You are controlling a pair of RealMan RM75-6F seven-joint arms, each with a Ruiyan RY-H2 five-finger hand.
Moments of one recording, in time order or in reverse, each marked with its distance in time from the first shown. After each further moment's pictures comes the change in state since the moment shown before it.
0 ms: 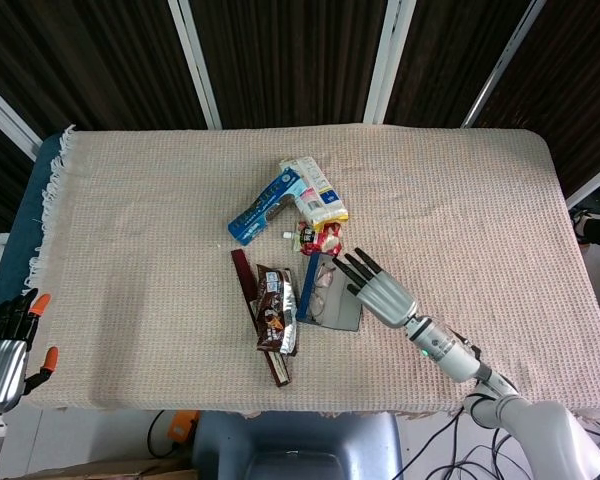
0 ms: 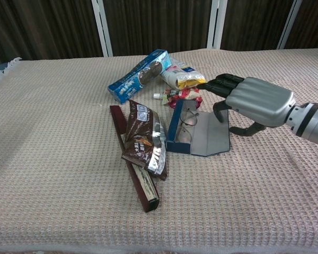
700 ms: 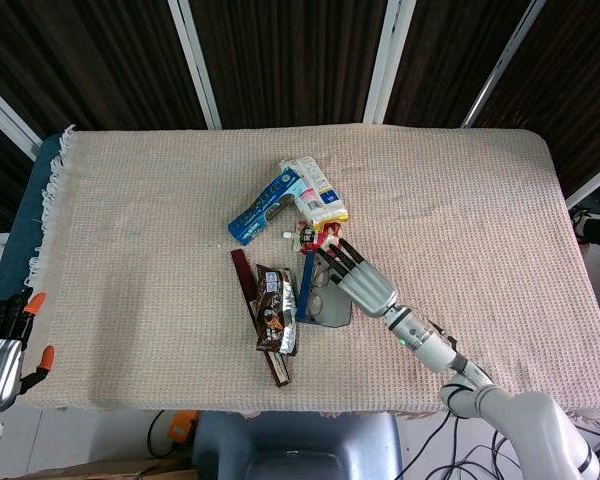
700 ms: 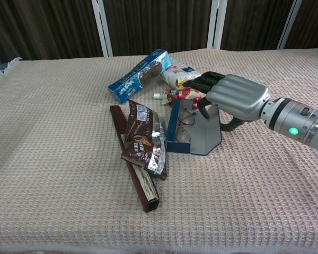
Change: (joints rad) left arm 0.003 0.008 -0.004 0.002 -0.005 0.004 -0.023; right arm 0.073 -0.032 0.058 -0.049 0.064 -0.119 -0.073
